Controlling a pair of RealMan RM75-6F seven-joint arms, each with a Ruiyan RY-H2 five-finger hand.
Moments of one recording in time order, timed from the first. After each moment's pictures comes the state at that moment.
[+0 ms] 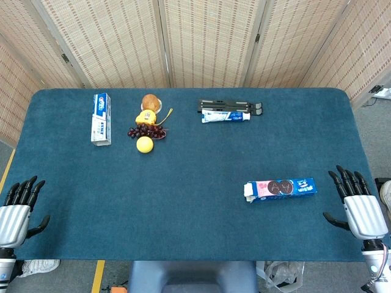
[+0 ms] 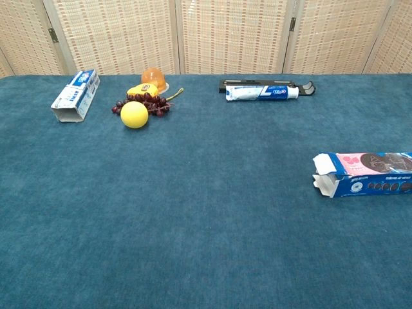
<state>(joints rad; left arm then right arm) -0.12 -1.14 -0.04 -1.57 1.48 1.45 0.10 0.10 -1.10 0.05 -1.61 -1.52 1.45 -0.07</state>
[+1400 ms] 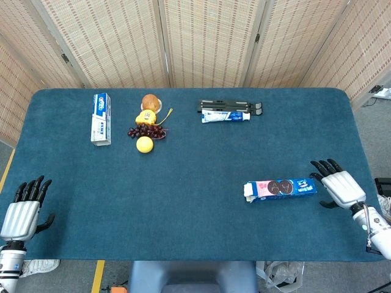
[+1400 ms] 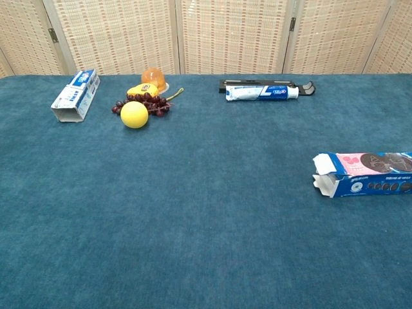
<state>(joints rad) -0.16 -1.19 -0.06 -1.57 1.37 1.35 0.23 0.42 -1.15 -0.03 -1.16 -1.64 1.00 0.19</state>
